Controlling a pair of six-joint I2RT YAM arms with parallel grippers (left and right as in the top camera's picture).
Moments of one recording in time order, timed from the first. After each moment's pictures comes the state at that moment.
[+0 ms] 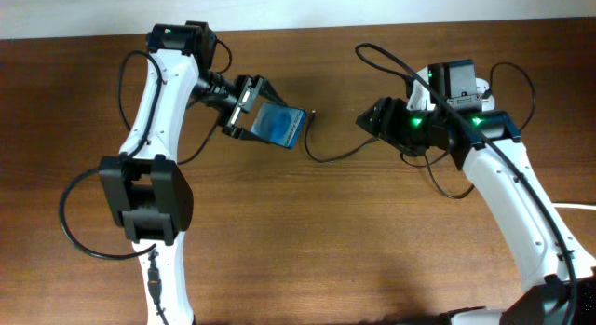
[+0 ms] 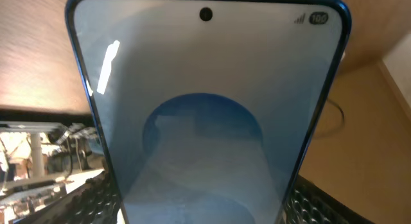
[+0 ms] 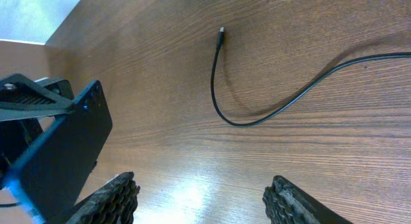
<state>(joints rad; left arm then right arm) -0.13 2.30 2.23 -1.64 0.92 -0.99 0.13 1.53 1.29 -0.73 -0.49 0.60</state>
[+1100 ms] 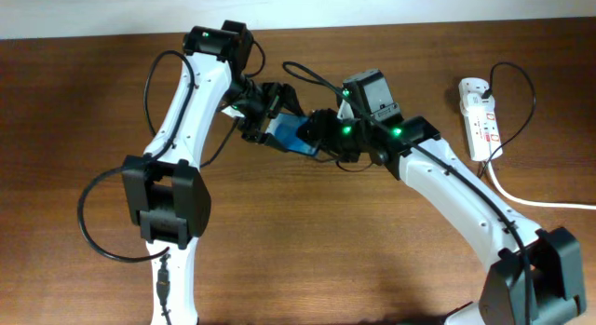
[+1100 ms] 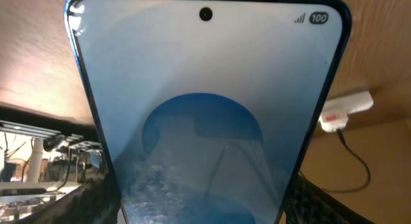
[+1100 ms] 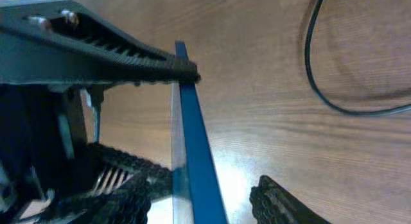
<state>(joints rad) -0.25 2.30 2.23 -1.56 0.75 -1.25 0.43 1.66 1.29 -0.50 -0.43 0.84</state>
